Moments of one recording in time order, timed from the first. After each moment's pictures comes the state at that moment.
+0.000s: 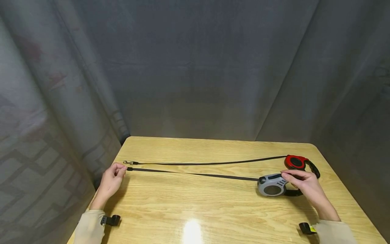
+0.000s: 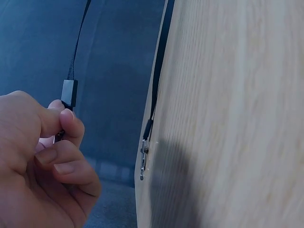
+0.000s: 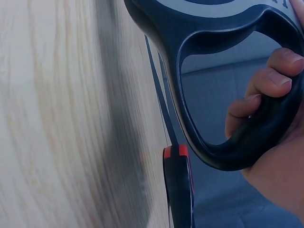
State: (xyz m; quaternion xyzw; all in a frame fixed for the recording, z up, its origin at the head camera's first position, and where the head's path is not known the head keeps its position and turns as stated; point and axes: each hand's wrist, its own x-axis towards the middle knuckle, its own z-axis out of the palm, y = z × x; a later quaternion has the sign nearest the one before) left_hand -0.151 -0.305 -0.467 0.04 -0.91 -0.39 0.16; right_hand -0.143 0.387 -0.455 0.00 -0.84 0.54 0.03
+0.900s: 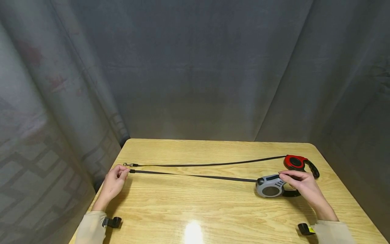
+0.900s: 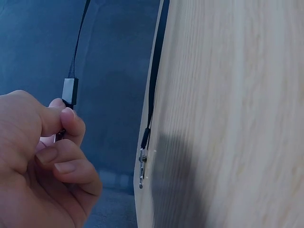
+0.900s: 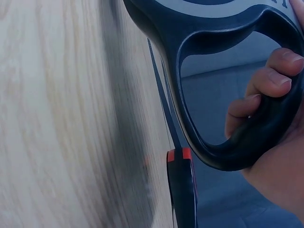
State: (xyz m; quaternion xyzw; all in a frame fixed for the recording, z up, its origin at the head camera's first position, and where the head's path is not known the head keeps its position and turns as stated) left_hand -0.151 -0.298 -0.464 0.02 -0.91 -0.39 0.14; right_hand -0.144 0.386 -0.463 0.00 -0.84 0.54 0.03
